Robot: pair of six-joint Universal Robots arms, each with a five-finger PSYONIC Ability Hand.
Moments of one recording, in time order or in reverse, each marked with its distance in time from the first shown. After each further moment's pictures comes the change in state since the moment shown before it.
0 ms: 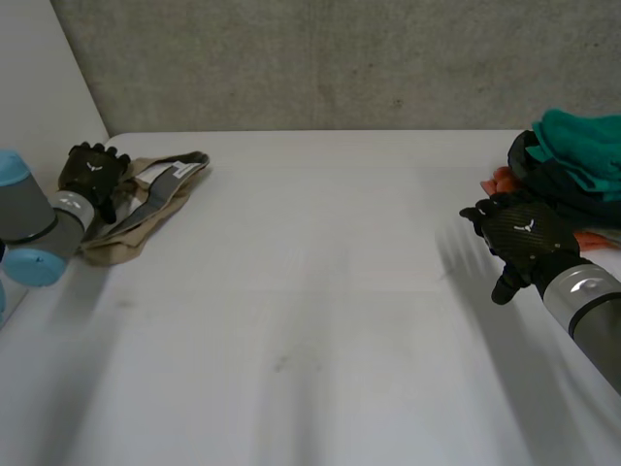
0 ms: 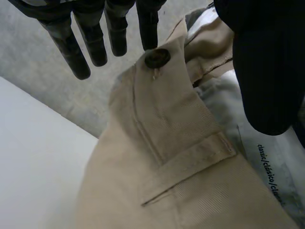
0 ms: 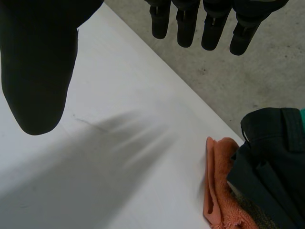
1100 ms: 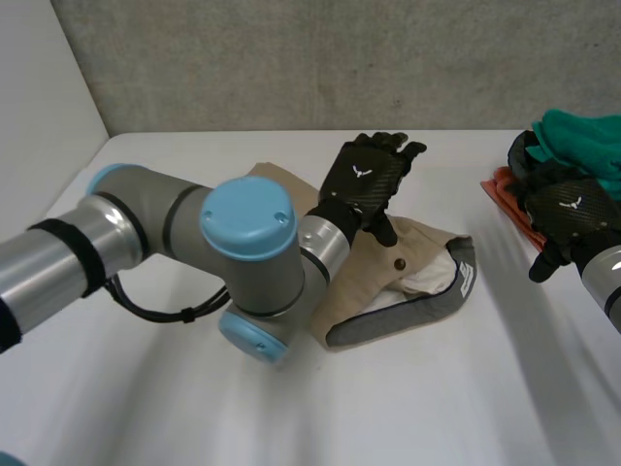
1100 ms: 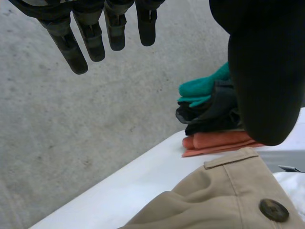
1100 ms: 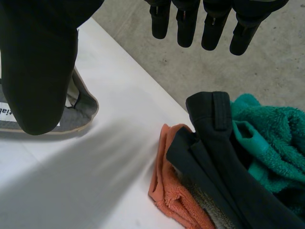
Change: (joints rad) left arm -0.812 0.276 -0.229 0.128 -0.160 -0.565; right arm -0.094 -0.053 -0.021 0.000 0.024 0.006; left_hand -0.077 -0.065 -0.053 -0.066 -0.054; right_hand 0.000 0.000 0.000 0.000 0.000
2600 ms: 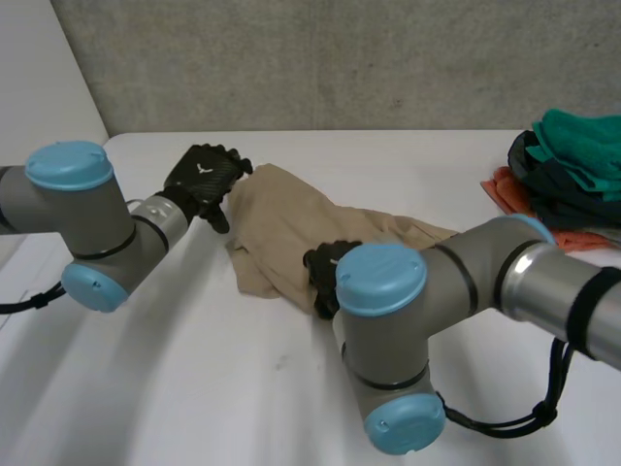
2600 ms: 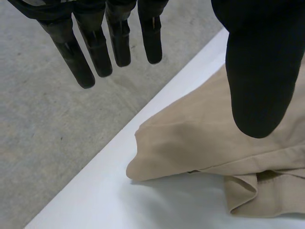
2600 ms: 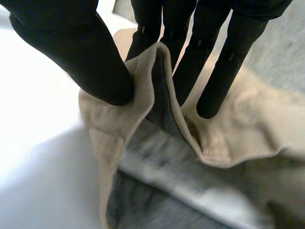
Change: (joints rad) left arm 0.488 0.084 -0.219 -0.069 0.236 0.347; right arm 0.790 0.580 -0.633 0.178 0.514 0.404; left_hand 0.164 0.149 0.147 0.146 0.124; right_hand 0.848 0.958 0.979 0.987 0.921
